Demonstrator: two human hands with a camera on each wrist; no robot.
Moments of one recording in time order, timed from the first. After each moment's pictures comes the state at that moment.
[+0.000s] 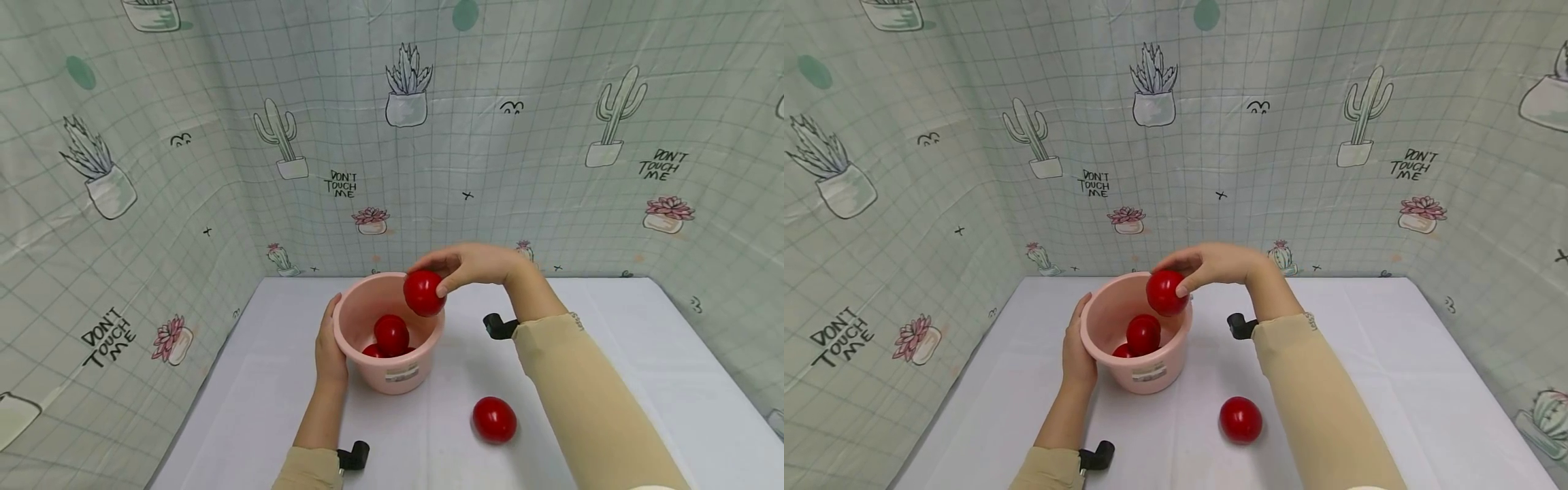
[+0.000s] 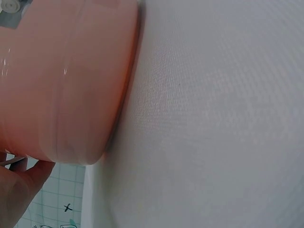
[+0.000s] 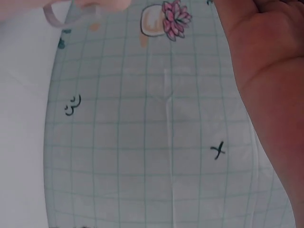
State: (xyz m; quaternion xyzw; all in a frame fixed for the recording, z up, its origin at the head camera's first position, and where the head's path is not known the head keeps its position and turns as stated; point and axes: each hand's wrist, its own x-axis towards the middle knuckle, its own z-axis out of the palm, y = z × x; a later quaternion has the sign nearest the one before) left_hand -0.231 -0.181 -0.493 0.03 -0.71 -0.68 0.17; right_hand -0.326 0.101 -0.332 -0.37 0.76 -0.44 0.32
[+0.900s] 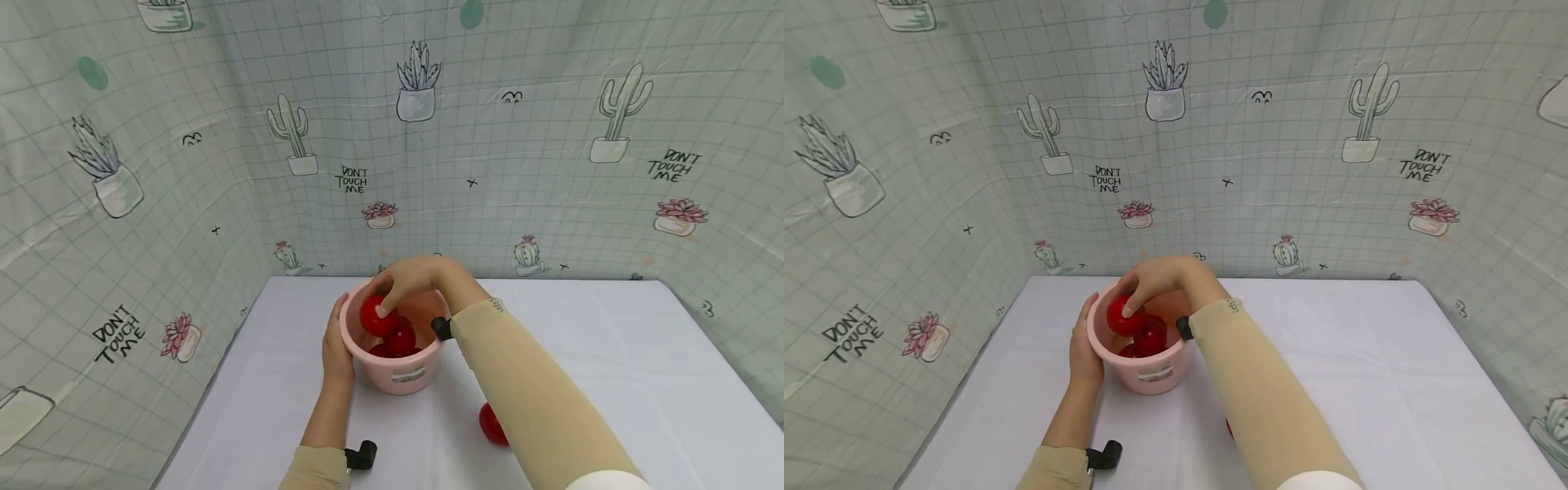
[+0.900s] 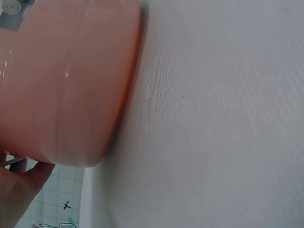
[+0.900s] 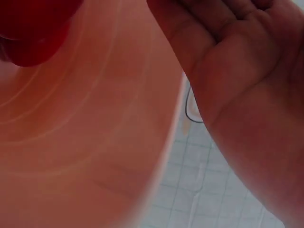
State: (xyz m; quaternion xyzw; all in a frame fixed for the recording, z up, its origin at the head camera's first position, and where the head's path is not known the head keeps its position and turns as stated) left_hand -0.229 -0.177 -0.507 0.01 -0.72 -0.66 0.21; right_hand -0.330 -0.005 -0.358 -0.37 0.83 -0.25 0.33
